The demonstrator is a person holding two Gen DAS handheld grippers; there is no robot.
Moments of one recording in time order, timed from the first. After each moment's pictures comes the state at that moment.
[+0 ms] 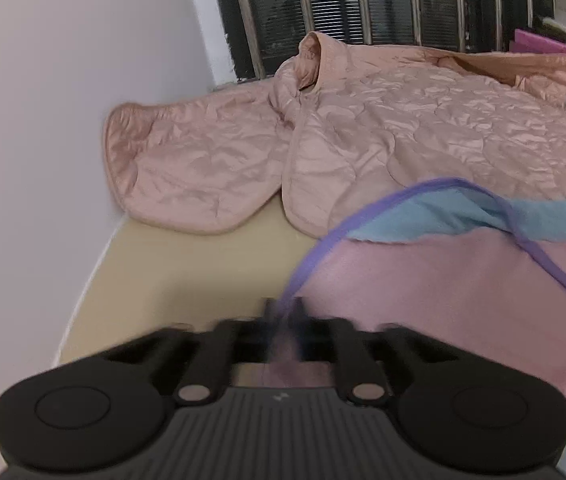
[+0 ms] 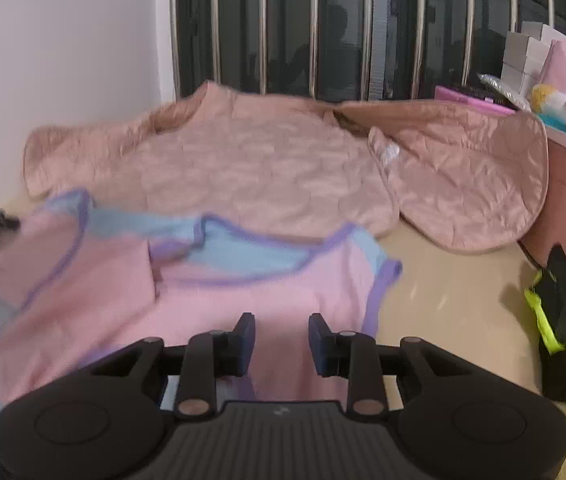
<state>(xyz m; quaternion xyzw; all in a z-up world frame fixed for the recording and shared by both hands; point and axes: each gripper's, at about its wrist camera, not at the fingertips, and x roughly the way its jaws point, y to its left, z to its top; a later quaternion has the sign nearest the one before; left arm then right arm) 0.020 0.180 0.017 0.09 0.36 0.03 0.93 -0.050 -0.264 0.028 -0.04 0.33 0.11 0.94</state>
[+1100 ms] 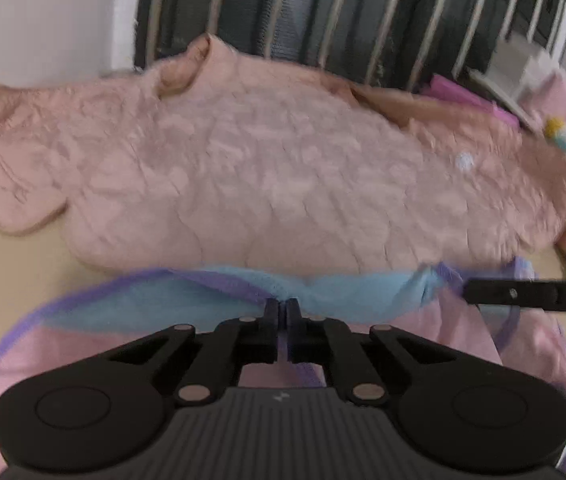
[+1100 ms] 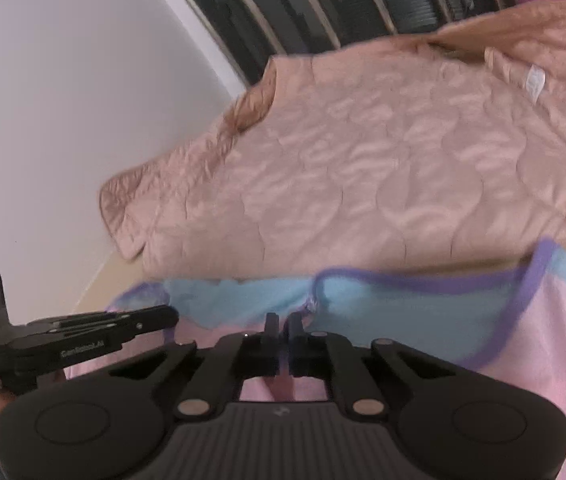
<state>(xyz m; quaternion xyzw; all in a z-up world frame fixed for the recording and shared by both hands) 0.047 0.085 0.042 -0.06 0.36 -0.11 0.93 0.057 -0.210 0.027 0.16 0.38 0.26 0.87</state>
